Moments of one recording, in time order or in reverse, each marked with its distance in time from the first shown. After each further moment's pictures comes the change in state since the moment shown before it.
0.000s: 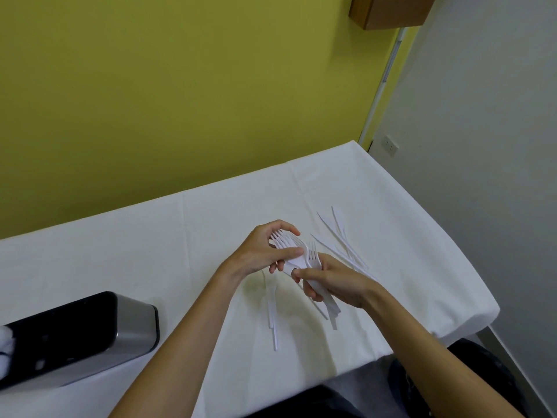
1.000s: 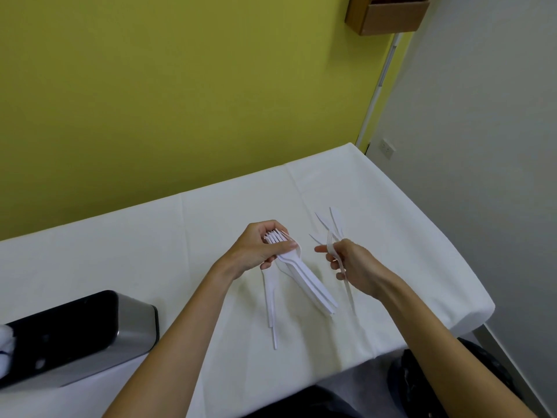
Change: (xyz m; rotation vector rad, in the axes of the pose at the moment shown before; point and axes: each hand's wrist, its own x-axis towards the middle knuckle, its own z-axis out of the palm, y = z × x) left_hand -0.008 0.004 -0.006 -0.084 0.046 -0.035; right_hand 0.000 0.005 -0.035 0.200 0.409 0.179
